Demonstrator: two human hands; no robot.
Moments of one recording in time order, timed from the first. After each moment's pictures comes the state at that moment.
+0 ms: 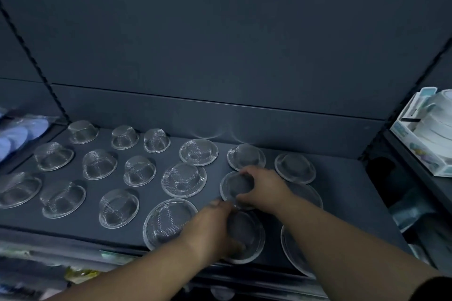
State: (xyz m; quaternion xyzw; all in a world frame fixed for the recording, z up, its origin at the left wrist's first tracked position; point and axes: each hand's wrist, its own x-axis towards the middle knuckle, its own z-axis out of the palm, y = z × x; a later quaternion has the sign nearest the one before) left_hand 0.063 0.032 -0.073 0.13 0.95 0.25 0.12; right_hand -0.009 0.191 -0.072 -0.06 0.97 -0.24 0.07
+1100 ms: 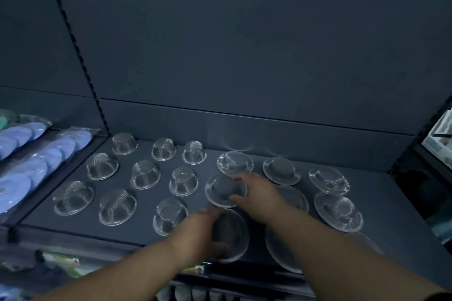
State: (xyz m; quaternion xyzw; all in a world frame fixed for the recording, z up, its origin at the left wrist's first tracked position) left_hand 0.057 -0.096 -0.082 0.16 0.95 0.26 0.12; right_hand -0.004 0.080 -0.067 -0.11 0.96 -0.24 0.03
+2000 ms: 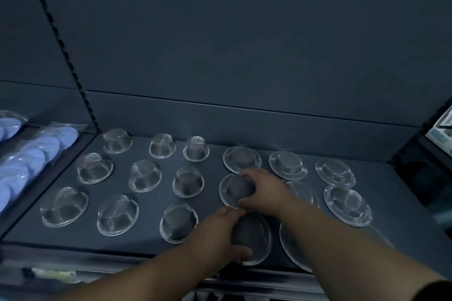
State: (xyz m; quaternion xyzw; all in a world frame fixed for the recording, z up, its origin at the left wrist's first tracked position) left_hand 0.042 -0.101 -0.102 0.24 0.92 0.30 0.11; right_hand -0.023 0.067 -0.073 -0.05 0.97 -0.22 0.09
